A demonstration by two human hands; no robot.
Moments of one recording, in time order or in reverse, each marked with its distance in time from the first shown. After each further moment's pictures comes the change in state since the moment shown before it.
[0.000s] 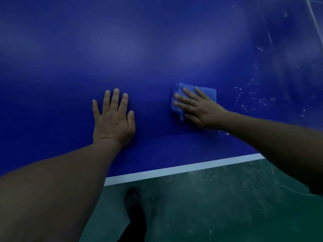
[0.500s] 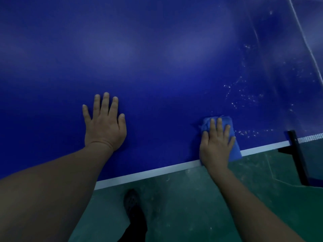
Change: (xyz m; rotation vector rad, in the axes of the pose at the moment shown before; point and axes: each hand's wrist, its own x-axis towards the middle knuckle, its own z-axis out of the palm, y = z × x) left_hand -0.001 0.002 0.001 0.018 0.007 -0.021; right_hand -0.090 -0.107 0.035 0.367 0.102 1.342
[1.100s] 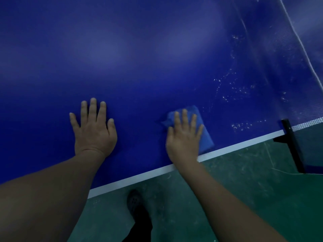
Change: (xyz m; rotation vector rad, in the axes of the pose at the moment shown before) left_hand -0.002 0.001 0.001 0.000 0.002 -0.015; right_hand -0.024 -0.072 0.011 0.001 -0.031 -0.163
